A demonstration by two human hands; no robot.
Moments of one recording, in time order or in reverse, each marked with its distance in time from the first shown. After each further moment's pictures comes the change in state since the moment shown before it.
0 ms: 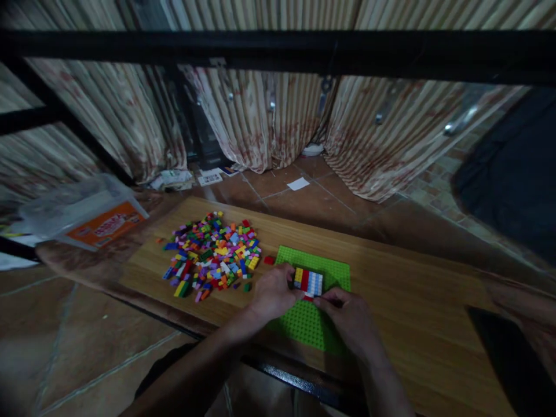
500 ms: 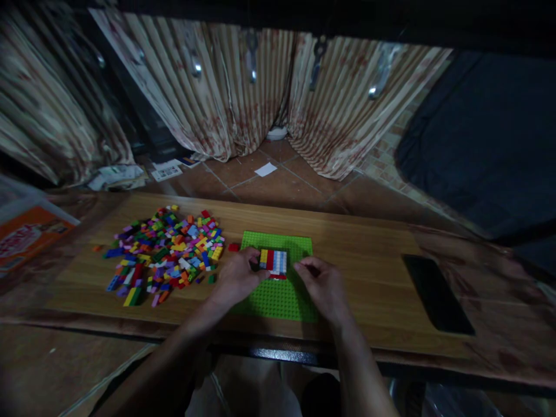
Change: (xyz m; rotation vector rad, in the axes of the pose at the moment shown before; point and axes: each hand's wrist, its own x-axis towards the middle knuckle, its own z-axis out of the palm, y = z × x) left_hand 0.006 0.002 -0.004 -0.002 -0.033 0.008; right_hand -0.005 0.008 -0.008 0.238 0.245 -0.185
